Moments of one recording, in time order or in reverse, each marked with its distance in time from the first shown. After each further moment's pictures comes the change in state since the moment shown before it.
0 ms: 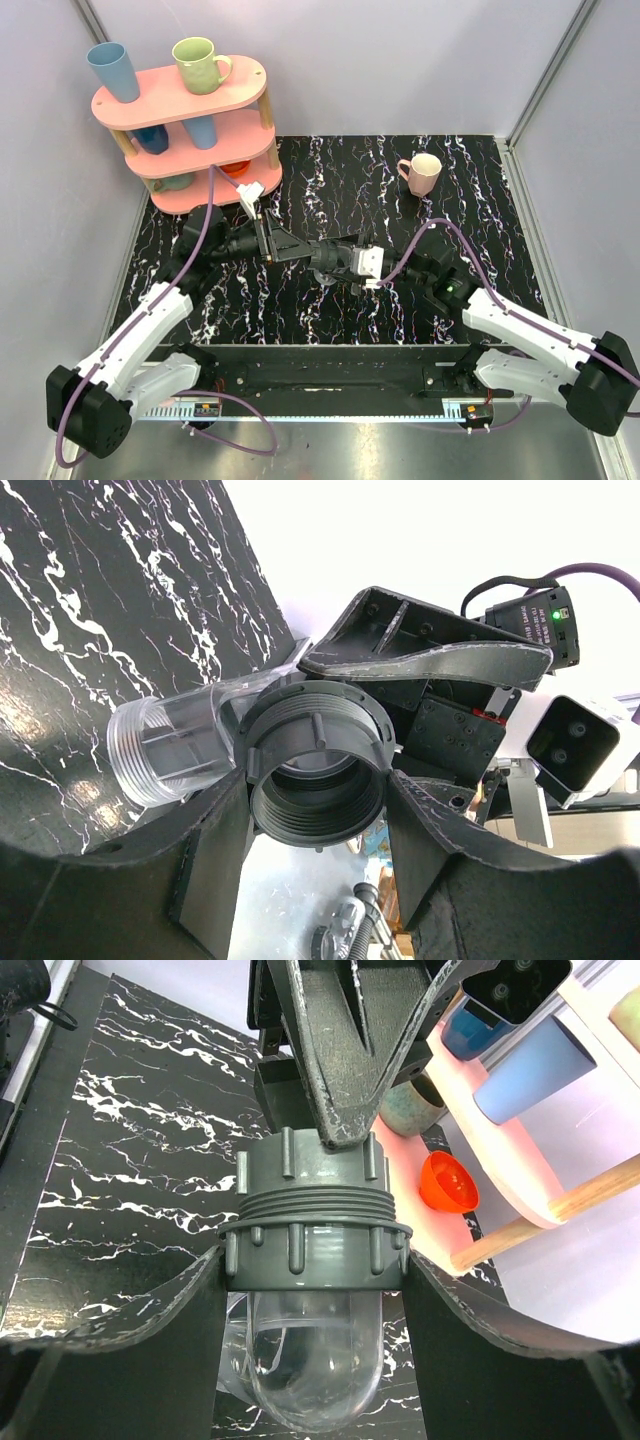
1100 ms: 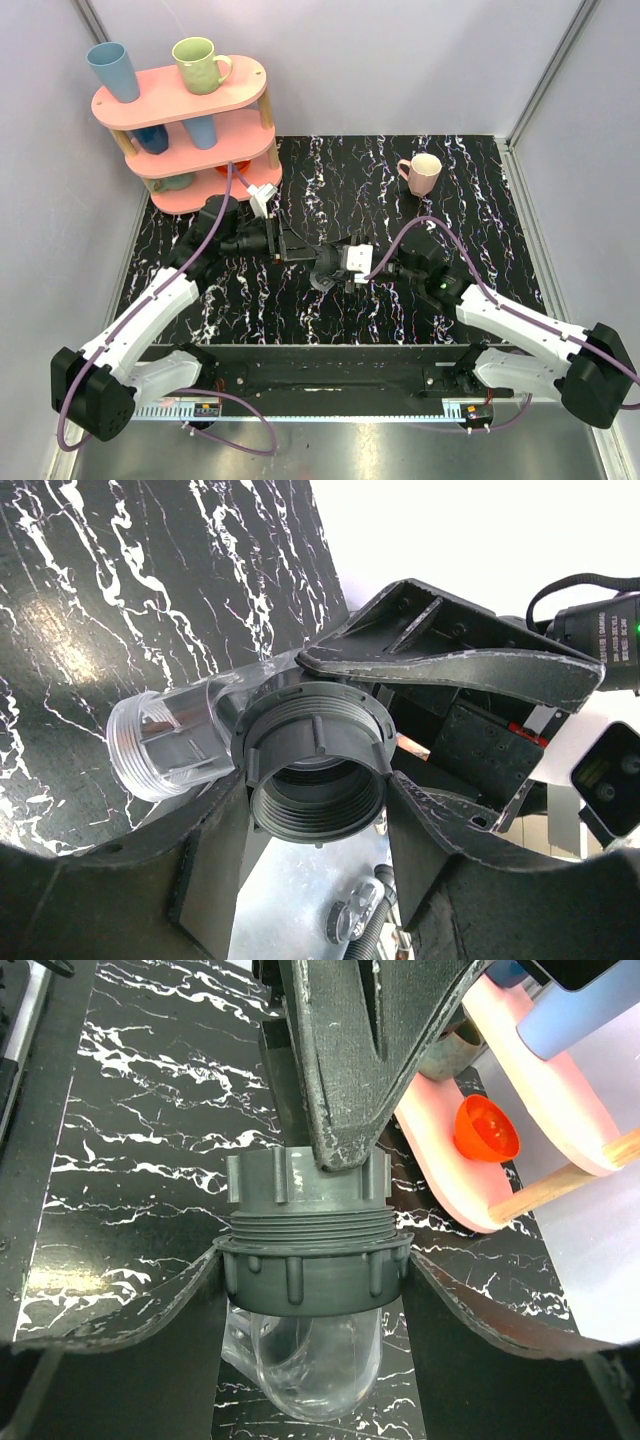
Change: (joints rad) left arm -0.023 0.098 0.103 -0.236 -0.051 0.137; right arm 0.006 0.050 0.010 -0.081 0.052 0.015
